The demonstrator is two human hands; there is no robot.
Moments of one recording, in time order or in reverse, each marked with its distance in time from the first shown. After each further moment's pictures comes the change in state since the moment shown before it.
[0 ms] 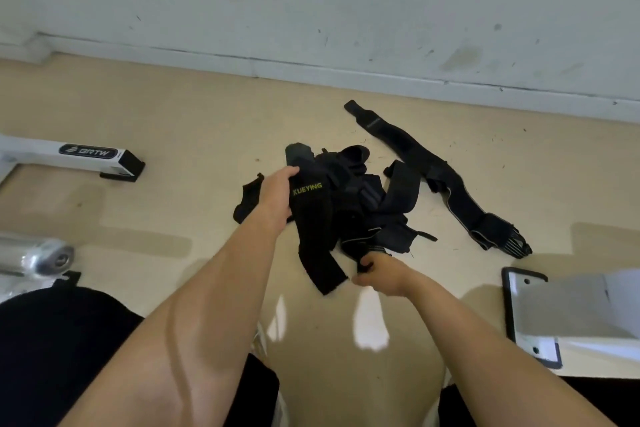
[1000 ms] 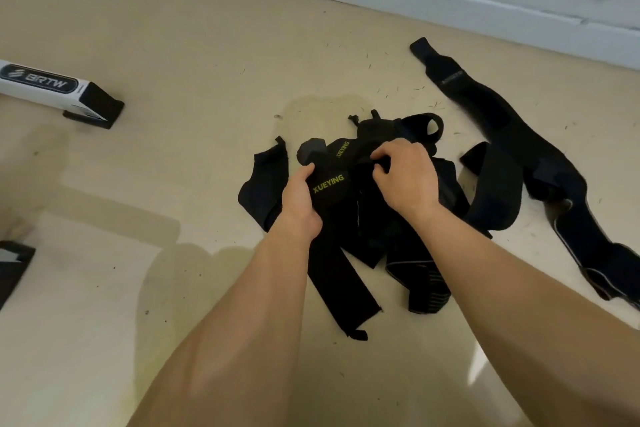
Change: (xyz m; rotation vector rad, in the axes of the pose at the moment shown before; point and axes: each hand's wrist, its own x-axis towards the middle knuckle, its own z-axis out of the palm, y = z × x) left_hand 0.199 -0.093 -0.029 -0.496 0.062 -0.289; right_hand 0.221 -0.088 -0.052 -0.182 0.718 -0.367
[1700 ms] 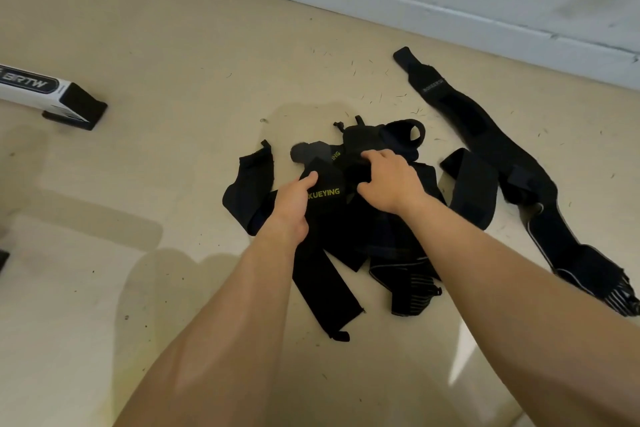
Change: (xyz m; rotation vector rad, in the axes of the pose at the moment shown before) left_hand -0.001 -0.004 0.009 0.258 -0.062 0.006; right_hand 0.010 0.004 -0.016 -0.142 -0.410 0.072
